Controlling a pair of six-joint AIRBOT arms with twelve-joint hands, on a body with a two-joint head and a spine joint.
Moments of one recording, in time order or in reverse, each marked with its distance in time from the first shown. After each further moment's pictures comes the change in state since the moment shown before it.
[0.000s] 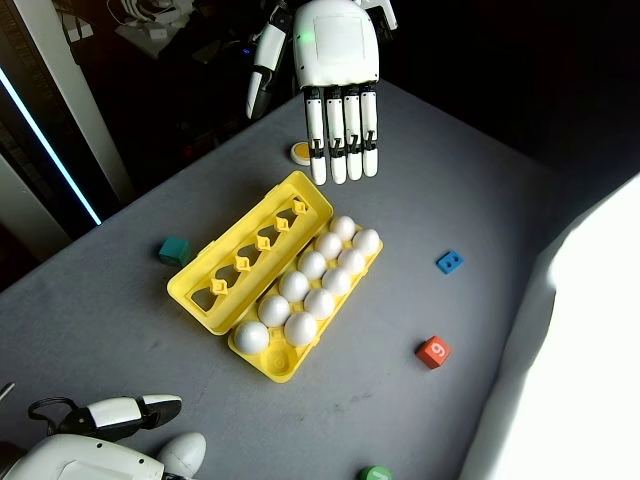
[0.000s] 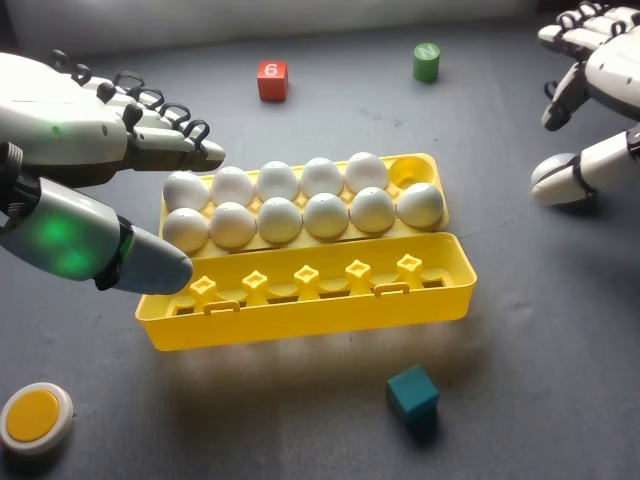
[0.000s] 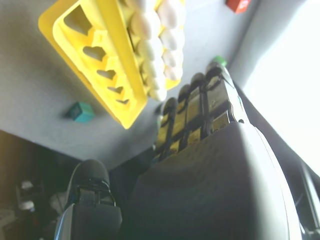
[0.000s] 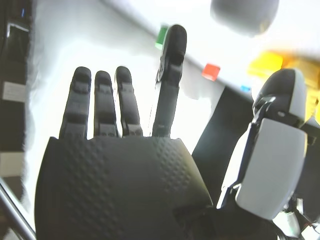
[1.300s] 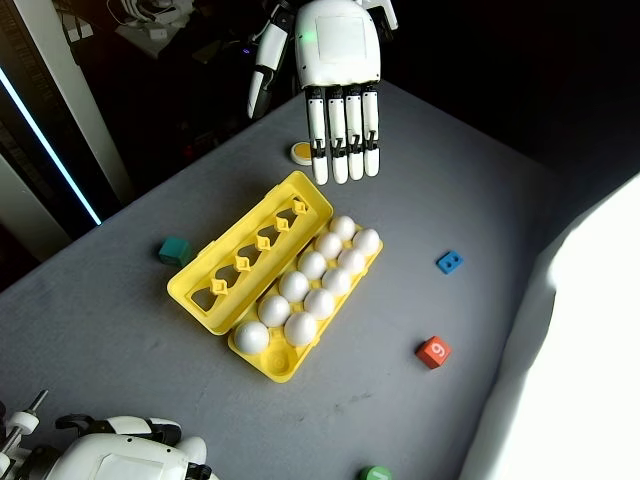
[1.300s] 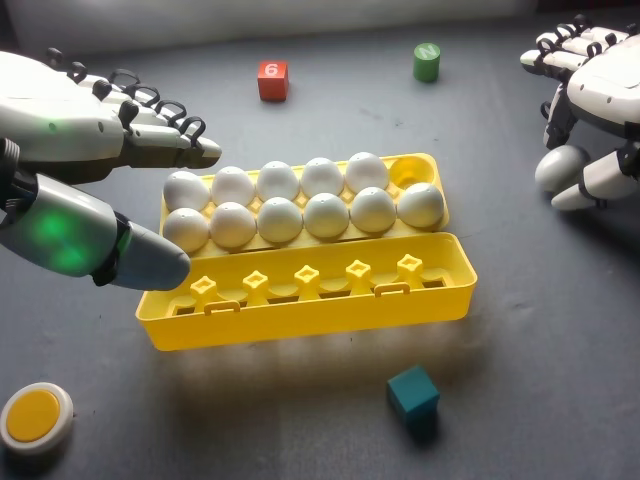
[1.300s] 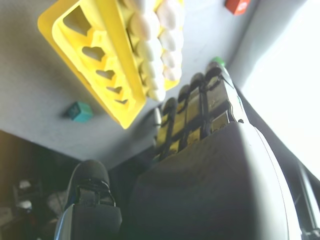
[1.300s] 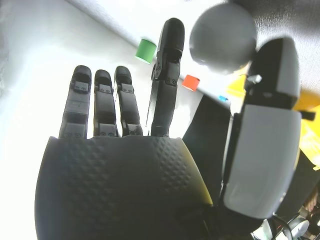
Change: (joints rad) left arm -0.001 0.000 0.006 0.000 -0.001 -0.005; right arm -0.025 -0.071 0.108 -0.135 -0.036 0.099
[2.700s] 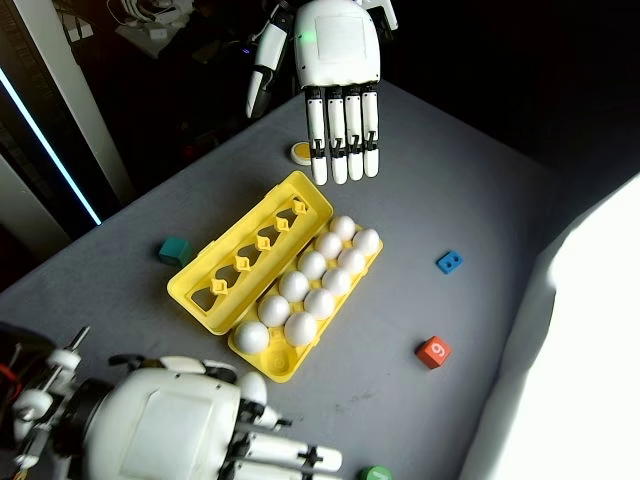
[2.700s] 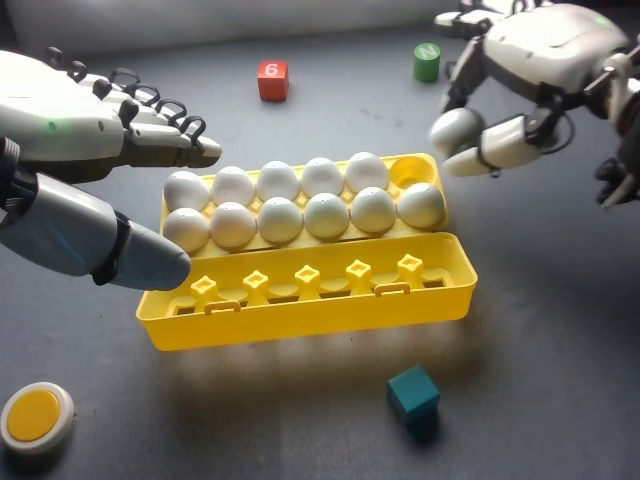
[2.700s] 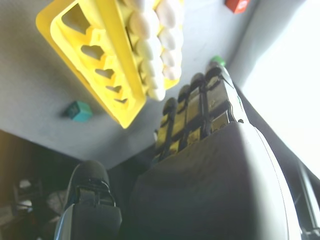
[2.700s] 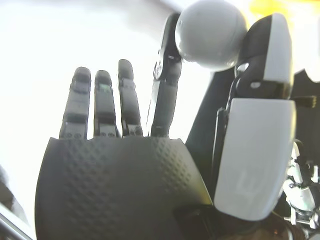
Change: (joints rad) left arm -0.002 0.000 0.000 0.000 0.000 0.000; right arm 0.118 -0.093 -0.063 0.059 0.108 0.150
